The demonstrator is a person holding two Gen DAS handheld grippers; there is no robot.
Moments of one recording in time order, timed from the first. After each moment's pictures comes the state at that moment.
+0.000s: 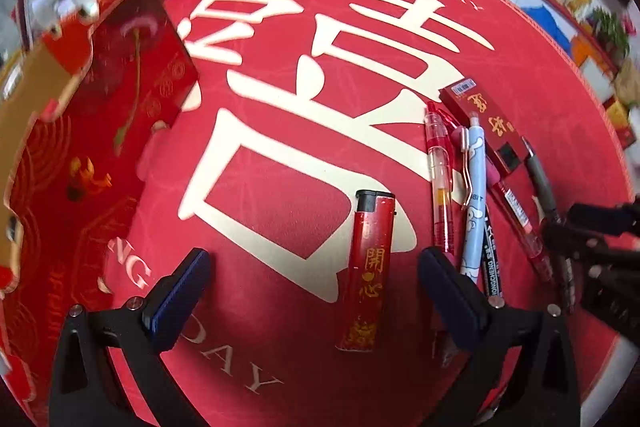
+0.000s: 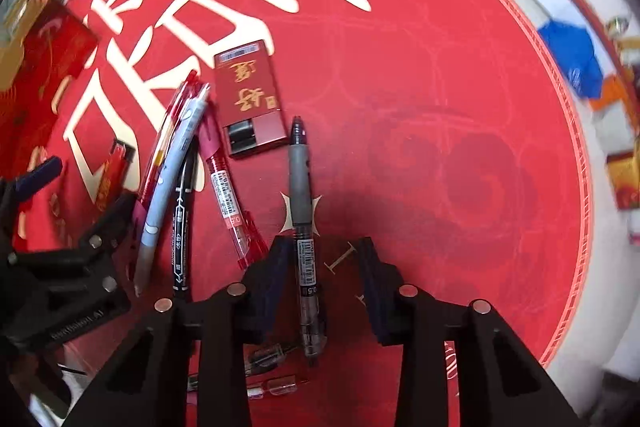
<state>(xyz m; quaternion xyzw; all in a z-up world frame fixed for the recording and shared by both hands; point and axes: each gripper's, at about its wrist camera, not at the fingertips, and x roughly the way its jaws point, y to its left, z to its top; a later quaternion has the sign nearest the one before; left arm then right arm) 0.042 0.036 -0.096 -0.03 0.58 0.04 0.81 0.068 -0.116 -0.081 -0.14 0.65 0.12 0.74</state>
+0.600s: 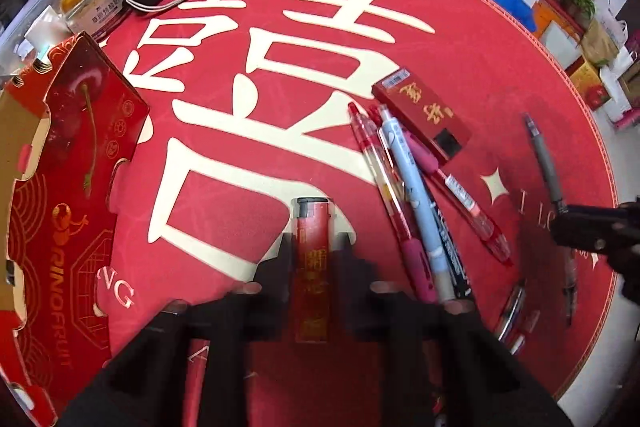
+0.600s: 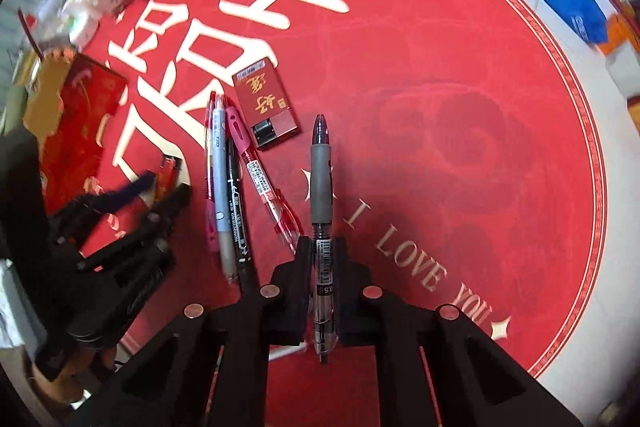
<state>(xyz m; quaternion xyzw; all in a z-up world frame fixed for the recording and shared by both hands) 0.047 0.004 -0.079 0.02 0.60 -0.03 0.80 0.057 -0.145 -0.039 0.01 0.67 0.12 0.73</state>
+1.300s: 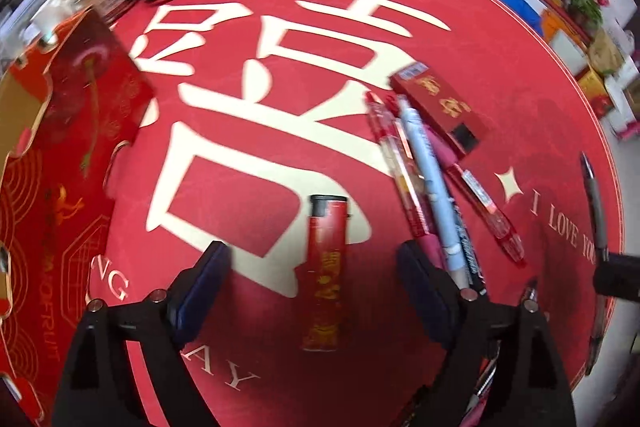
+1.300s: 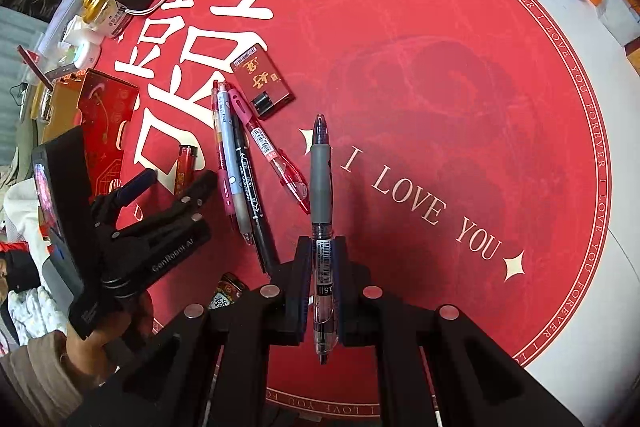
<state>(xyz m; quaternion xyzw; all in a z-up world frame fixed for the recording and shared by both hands) 0.044 0.011 -0.093 0.02 0.60 -0.02 0.80 0.037 -0.176 -0.036 0.07 0.69 0.11 0.72</state>
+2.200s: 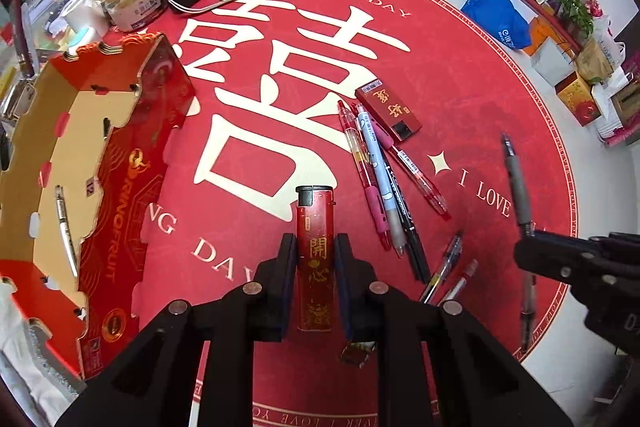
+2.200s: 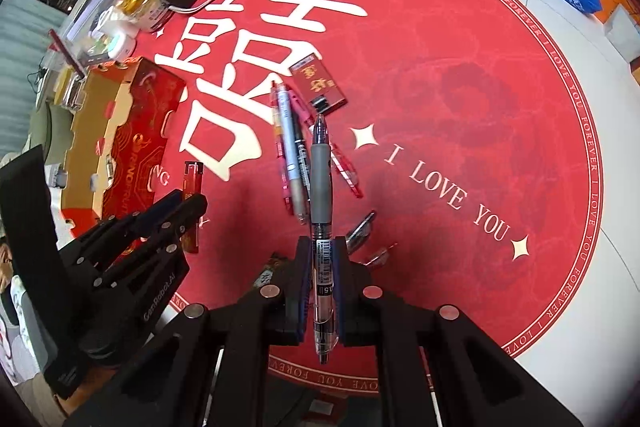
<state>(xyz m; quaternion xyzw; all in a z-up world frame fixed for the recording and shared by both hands) -0.004 0.010 -0.001 -0.01 0.60 -0.01 0.80 0.015 -0.141 0.008 0.06 0.67 0.14 0.73</state>
